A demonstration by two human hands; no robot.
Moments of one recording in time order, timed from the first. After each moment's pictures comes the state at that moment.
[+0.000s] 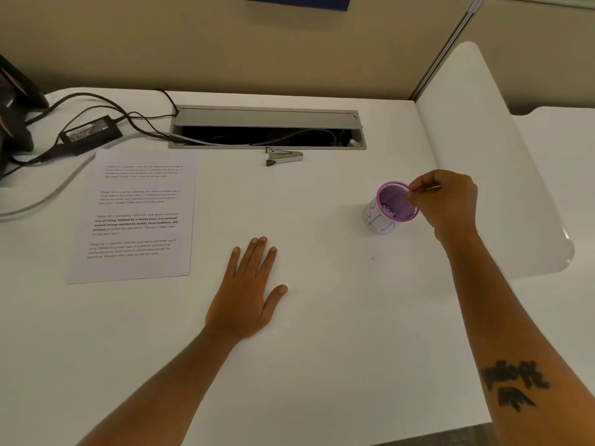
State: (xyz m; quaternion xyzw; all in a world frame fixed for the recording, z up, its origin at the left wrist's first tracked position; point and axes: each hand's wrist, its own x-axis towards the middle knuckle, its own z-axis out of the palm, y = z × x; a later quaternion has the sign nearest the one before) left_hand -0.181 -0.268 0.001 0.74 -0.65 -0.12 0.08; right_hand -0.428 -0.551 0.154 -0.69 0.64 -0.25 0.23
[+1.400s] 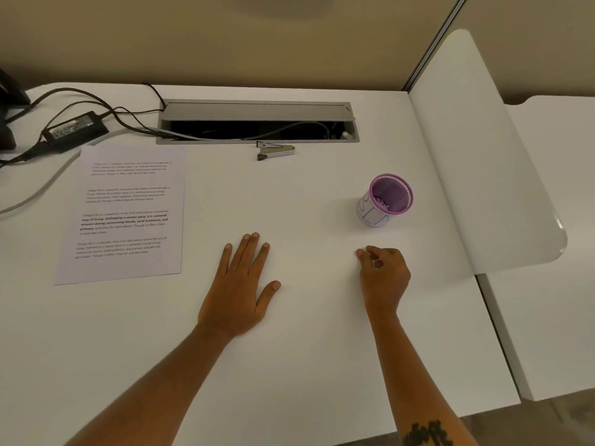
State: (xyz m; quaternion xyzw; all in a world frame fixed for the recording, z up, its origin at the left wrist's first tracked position) left_hand -0.180 -0.268 -0.001 0.74 -0.65 -0.11 0.09; right_hand -0.430 -0.422 0.014 -0.62 0.68 -0.33 0.21
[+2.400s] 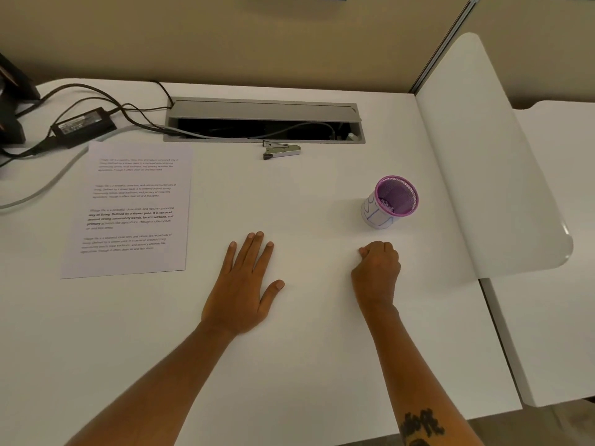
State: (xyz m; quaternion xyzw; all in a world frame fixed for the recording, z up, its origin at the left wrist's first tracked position) left_hand -0.180 -0.268 0.001 0.74 -0.65 -0.12 0.08; right_hand -0.412 -0.430 0.007 -0.73 0.66 -0.18 0.09
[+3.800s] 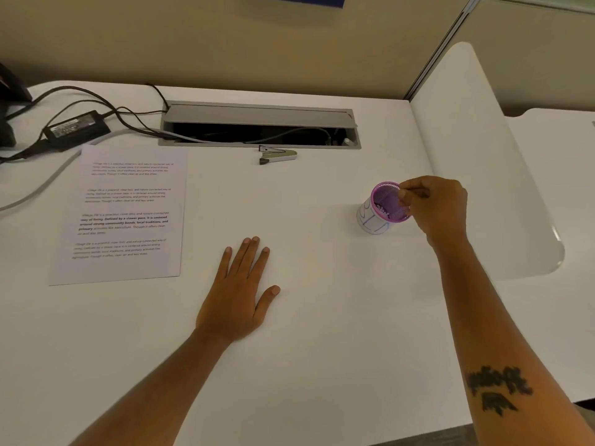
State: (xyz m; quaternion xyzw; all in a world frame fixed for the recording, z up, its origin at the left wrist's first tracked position) left_hand -0.181 -0.269 0.001 0.74 -0.65 -0.13 0.09; right_hand -0.433 -0.550 0.146 -0.71 0.61 -0.24 0.26
